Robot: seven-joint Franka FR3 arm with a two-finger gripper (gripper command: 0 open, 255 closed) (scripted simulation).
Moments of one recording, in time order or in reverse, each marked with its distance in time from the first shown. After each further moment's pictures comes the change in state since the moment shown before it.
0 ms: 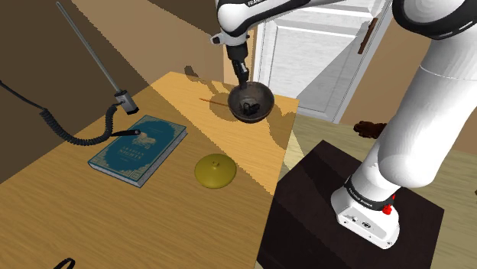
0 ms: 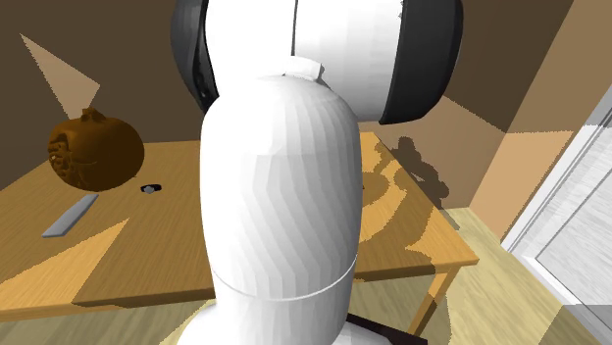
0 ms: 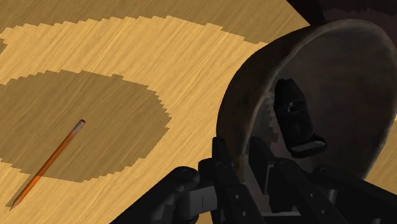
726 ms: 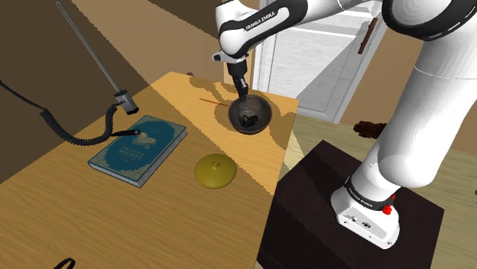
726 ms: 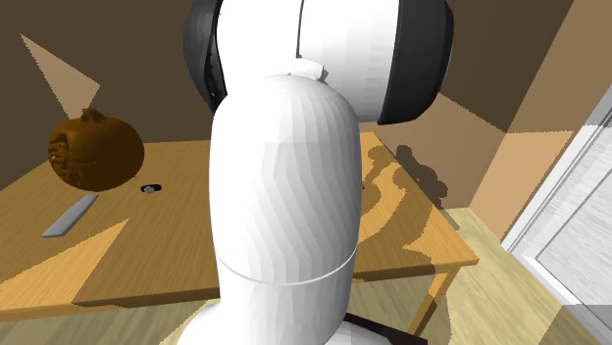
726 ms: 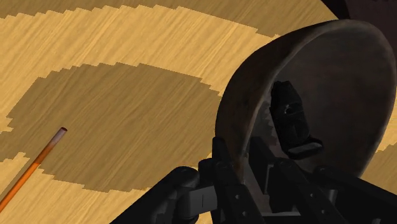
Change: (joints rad) arm -0.002 0.043 -0.001 -0.100 -0.004 0.142 0.014
